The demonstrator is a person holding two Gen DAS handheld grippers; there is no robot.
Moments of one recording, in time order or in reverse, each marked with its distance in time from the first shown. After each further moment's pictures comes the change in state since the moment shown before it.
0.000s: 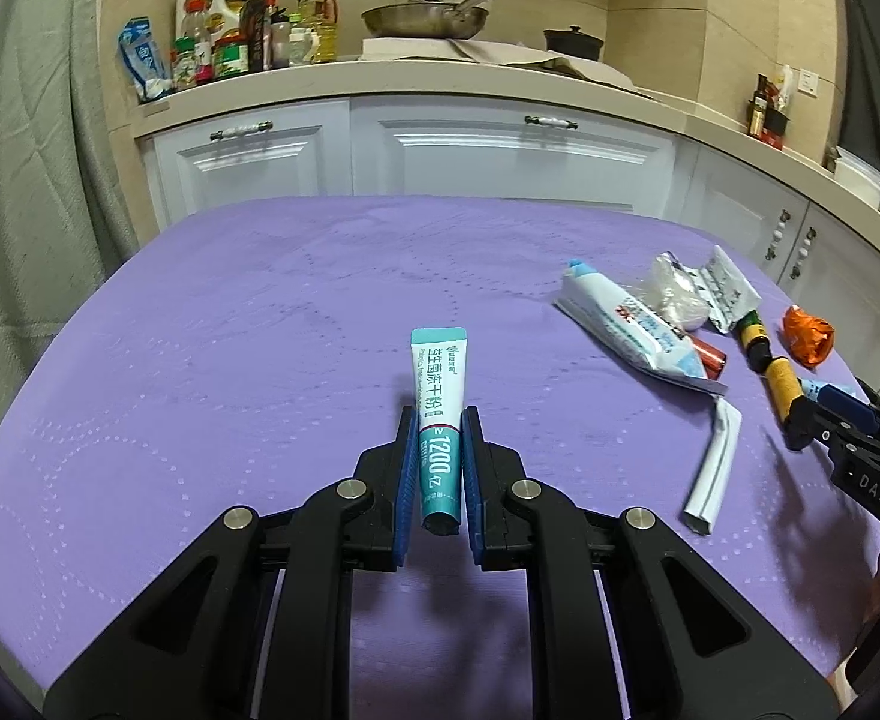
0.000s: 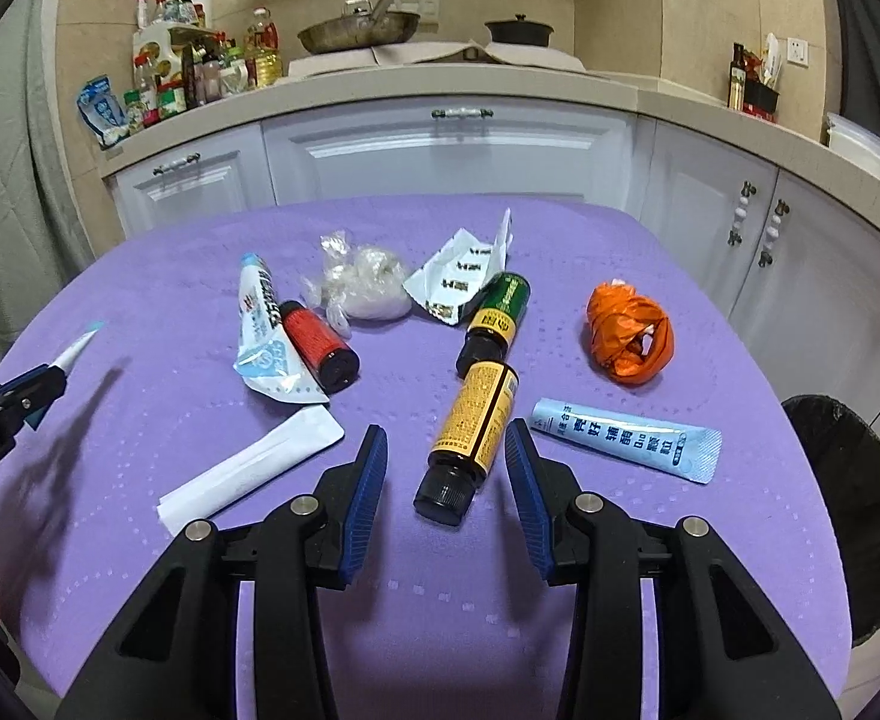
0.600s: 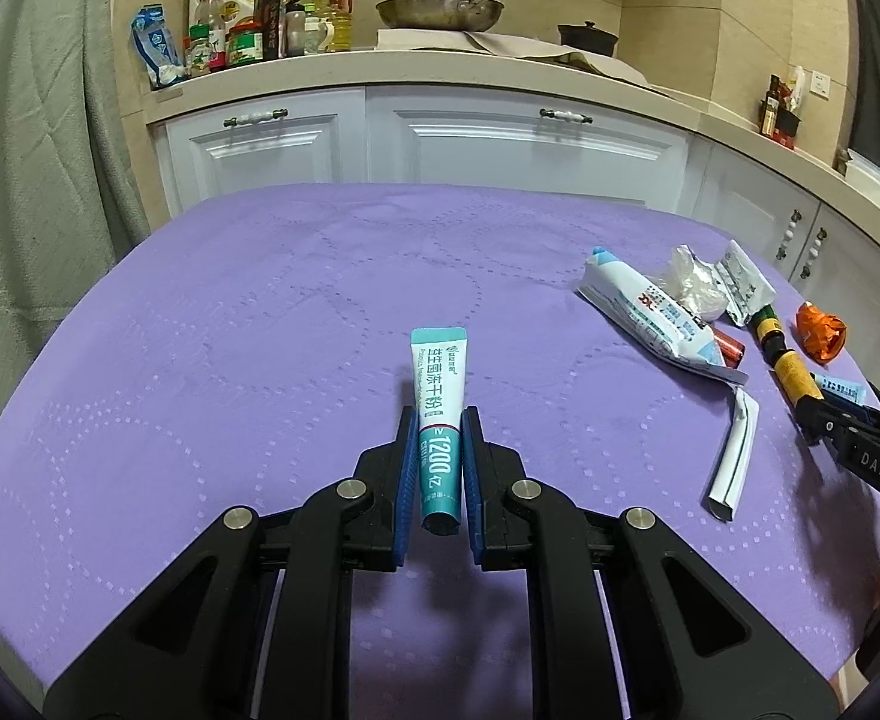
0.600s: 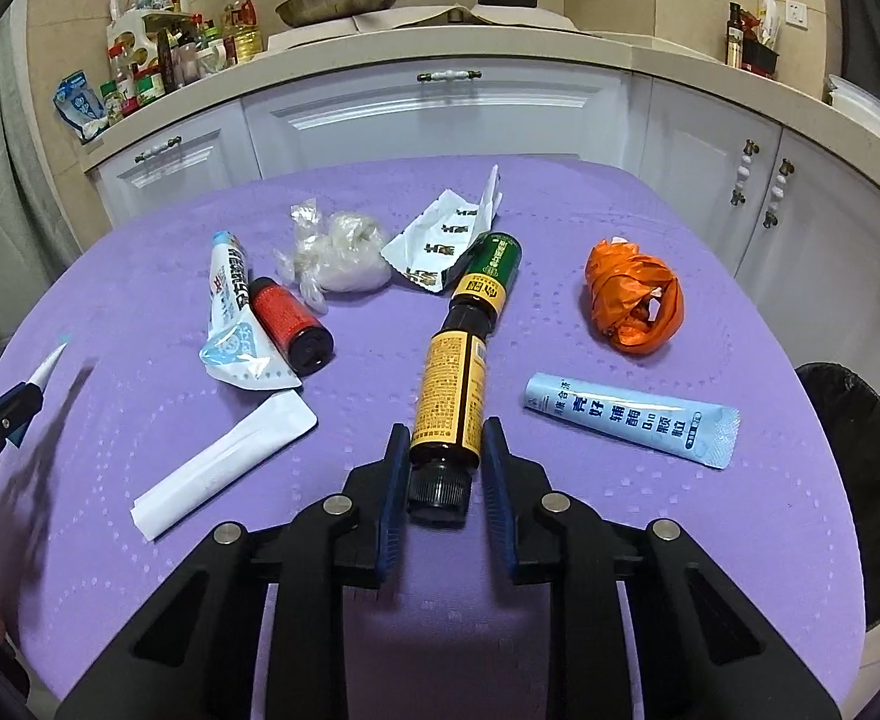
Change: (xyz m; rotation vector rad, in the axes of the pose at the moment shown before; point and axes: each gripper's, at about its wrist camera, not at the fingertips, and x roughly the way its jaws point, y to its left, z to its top) left arm 0.000 0.008 -0.007 -0.016 0.014 0.011; right arm 0.011 -0.010 -0.001 0.036 0.059 0.015
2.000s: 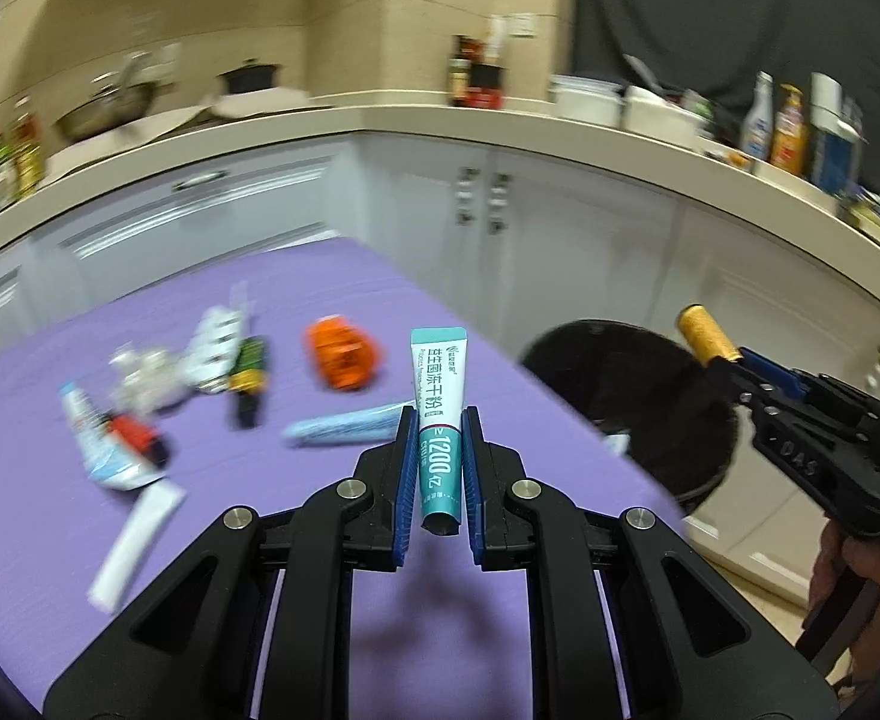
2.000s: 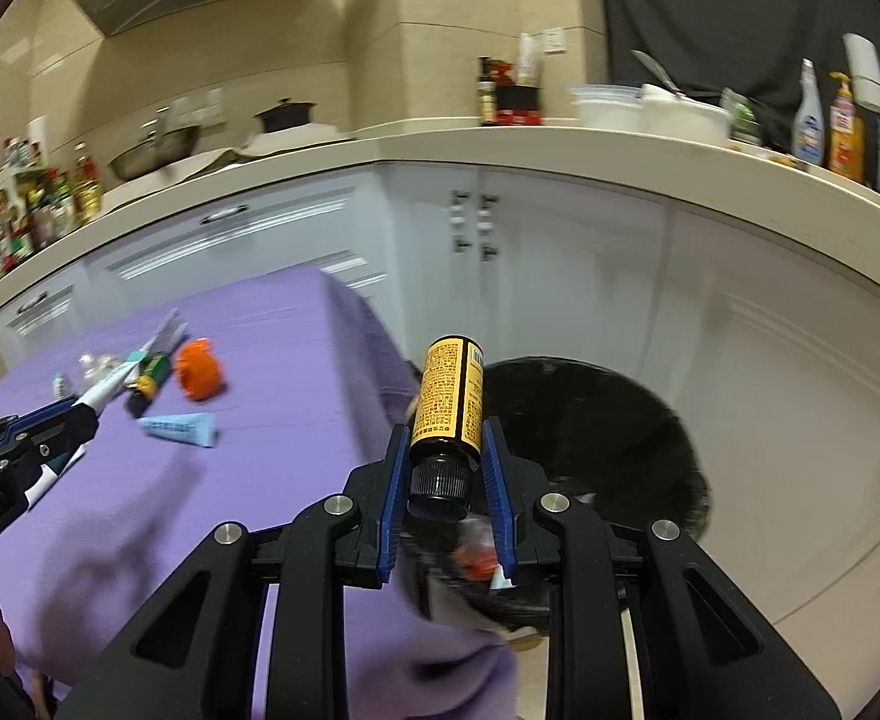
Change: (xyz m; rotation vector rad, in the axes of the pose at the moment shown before) left arm -0.049 -0.307 -0.007 0.388 -0.070 -0.480; right arm -0.130 -0.214 -0.057 0.252 -0.241 -0.306
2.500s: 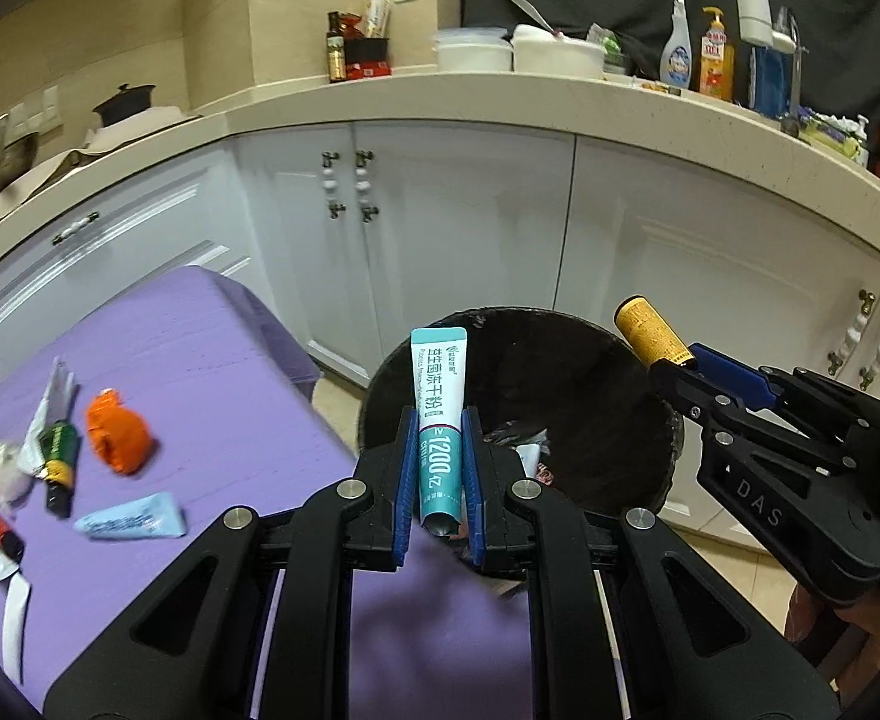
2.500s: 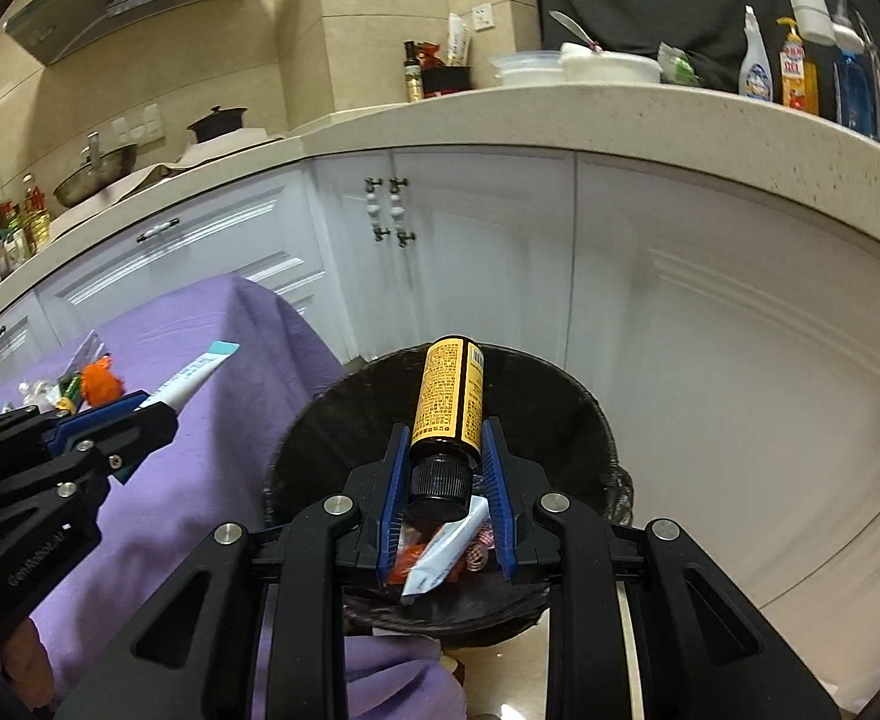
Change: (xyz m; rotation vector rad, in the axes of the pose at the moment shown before) left arm 0.079 -0.110 0.022 0.150 0.061 -0.103; right arm 0.033 -0.077 -0.004 0.087 0.031 -0.047
